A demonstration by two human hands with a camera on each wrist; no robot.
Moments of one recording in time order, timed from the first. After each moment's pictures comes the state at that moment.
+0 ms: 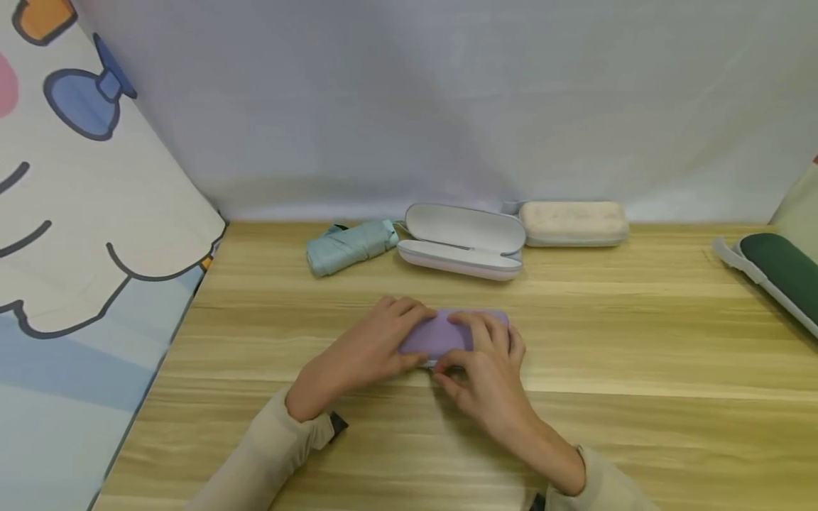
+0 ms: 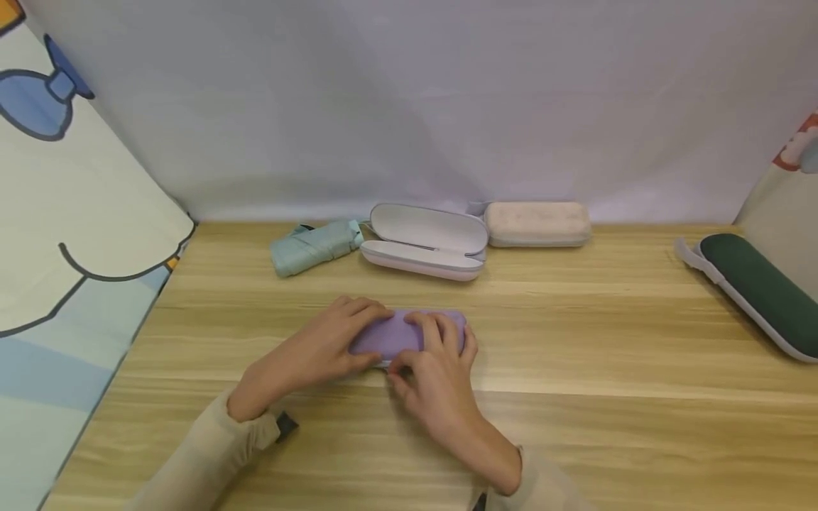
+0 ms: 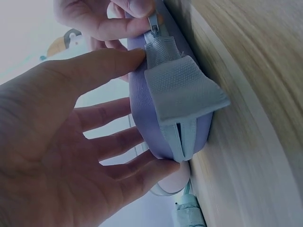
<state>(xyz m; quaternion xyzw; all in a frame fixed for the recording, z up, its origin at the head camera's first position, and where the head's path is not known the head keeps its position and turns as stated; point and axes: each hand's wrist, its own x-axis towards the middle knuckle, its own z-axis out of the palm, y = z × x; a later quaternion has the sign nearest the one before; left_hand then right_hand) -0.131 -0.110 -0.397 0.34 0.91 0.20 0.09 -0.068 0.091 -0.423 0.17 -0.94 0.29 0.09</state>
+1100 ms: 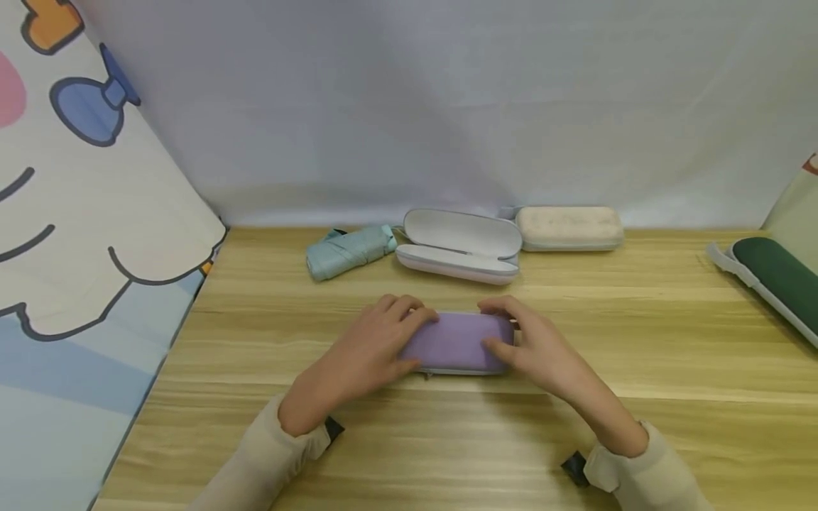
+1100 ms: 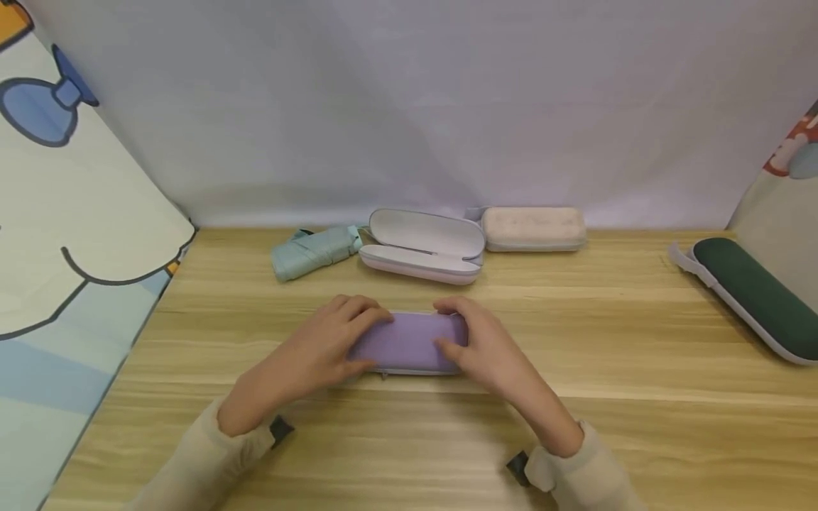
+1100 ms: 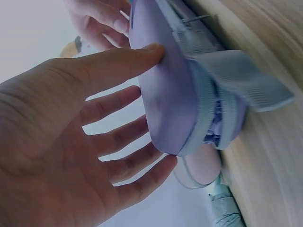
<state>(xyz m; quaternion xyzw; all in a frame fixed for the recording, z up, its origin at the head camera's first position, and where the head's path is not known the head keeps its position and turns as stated) -0.121 -0.108 -0.385 0.36 0.92 0.15 0.00 -0.108 0.161 -0.385 0.14 -0.89 0.42 -0.10</state>
